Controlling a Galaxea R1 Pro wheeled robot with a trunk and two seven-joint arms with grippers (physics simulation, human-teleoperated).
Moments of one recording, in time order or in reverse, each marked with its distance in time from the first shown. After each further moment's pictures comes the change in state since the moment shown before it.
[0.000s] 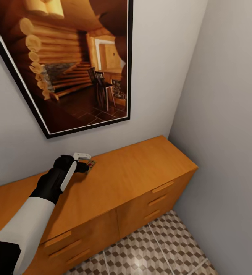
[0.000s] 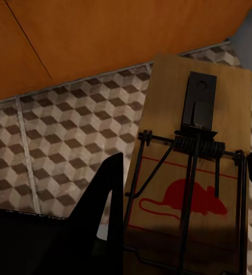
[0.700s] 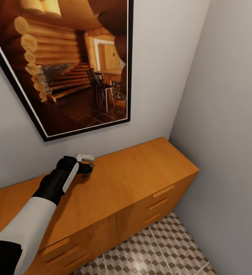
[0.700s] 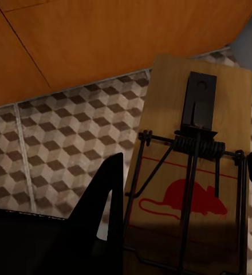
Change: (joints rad) left arm 0.000 -0.008 -0.026 0.025 0.000 -0.016 -0.059; right arm 0.000 0.000 0.000 -0.001 0.000 0.000 0.000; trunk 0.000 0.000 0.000
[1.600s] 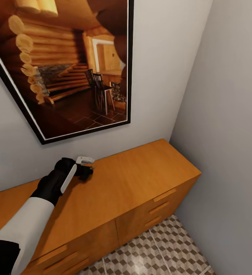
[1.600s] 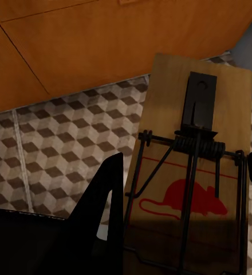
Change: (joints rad) left arm 0.000 0.022 -0.001 0.040 0.006 -0.011 -0.086; right arm 0.000 0.000 0.000 0.000 0.000 0.000 0.000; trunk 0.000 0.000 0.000
